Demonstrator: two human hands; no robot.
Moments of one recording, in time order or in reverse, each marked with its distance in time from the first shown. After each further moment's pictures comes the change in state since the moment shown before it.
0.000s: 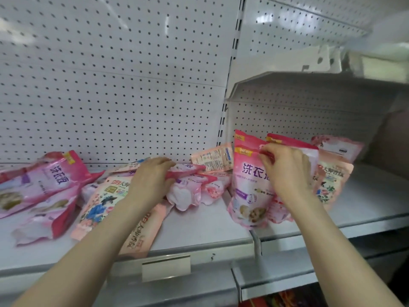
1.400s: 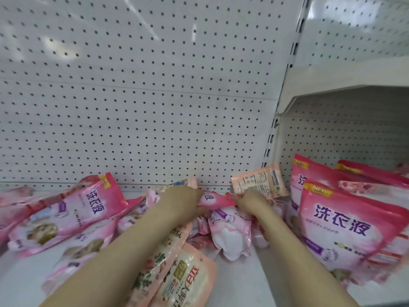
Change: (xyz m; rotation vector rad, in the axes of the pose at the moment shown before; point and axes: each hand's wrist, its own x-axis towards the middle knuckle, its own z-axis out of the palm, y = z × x) left_hand 0.057 -0.065 0.016 0.273 -0.470 -0.006; right_hand 0.042 -0.076 0.226 0.072 -0.919 0.344
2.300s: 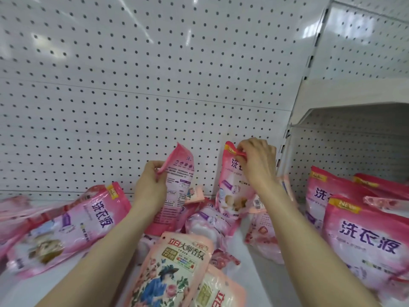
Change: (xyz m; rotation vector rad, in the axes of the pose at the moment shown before) left_hand -0.008 -0.088 -0.012 -1.148 0.563 -0.402; right_hand 0.006 -0.081 -0.067 -0.139 0.826 -0.513
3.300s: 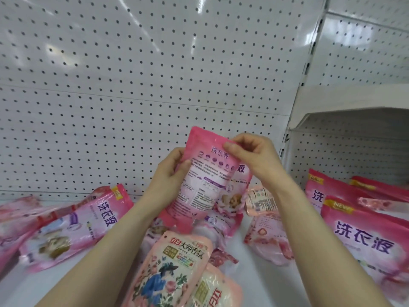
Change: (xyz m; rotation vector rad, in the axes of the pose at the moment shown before) left_hand -0.014 0.039 0.003 -0.279 -0.254 0.311; right_hand -0.011 -0.034 -0.079 1.102 -0.235 0.081
